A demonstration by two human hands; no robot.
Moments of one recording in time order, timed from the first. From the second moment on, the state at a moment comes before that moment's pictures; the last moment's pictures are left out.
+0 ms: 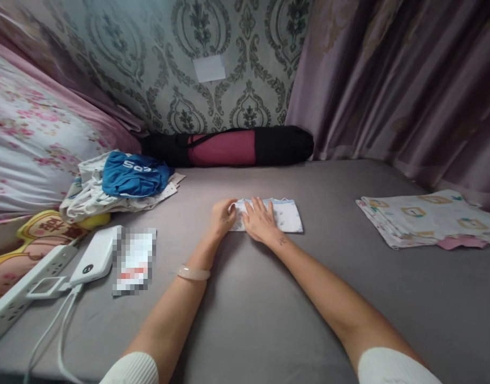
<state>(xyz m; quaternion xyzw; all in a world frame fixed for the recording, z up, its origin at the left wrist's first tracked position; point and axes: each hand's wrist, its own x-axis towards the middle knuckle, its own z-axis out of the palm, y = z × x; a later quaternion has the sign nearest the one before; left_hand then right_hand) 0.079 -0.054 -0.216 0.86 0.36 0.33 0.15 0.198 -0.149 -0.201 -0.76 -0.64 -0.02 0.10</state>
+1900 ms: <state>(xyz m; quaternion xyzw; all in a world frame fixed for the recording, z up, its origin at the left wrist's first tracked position) 0.110 -0.086 -0.218 0.93 0.33 0.12 0.04 0.244 -0.169 -0.213 -0.84 -0.54 0.00 0.09</state>
